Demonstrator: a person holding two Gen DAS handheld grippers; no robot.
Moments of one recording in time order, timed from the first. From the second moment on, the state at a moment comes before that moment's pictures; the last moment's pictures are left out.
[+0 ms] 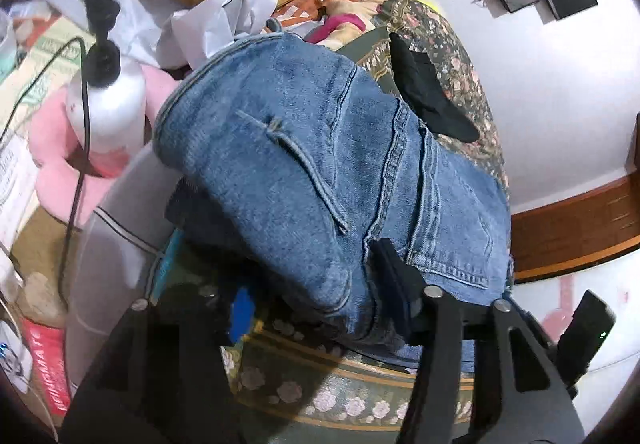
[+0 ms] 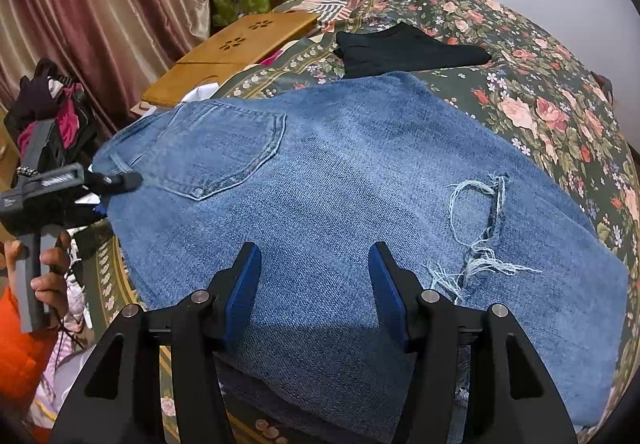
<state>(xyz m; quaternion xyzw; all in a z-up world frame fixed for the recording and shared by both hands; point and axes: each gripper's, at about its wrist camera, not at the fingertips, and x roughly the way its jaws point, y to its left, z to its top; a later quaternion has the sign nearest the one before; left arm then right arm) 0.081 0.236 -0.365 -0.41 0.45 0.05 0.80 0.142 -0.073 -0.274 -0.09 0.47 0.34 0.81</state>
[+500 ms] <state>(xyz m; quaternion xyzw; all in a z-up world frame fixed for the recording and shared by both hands) 0.101 0.170 -0.235 -0.16 0.39 0.08 0.90 0.151 -0.129 -0.233 -0.01 0.45 0.30 0.84</state>
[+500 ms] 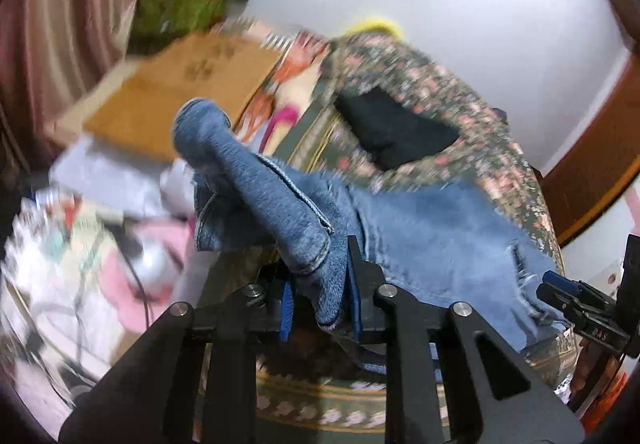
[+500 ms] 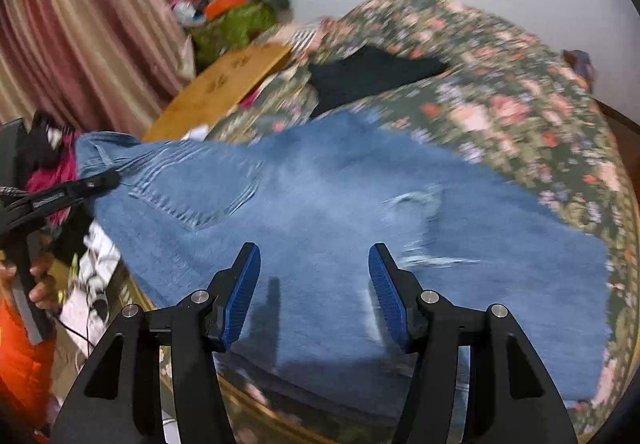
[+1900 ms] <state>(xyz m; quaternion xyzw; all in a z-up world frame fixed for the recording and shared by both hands) 0.209 -0.257 -0.241 0.03 0.43 -0.26 0.86 0.130 -0.367 -0.304 0.16 0.49 0.13 0.85</state>
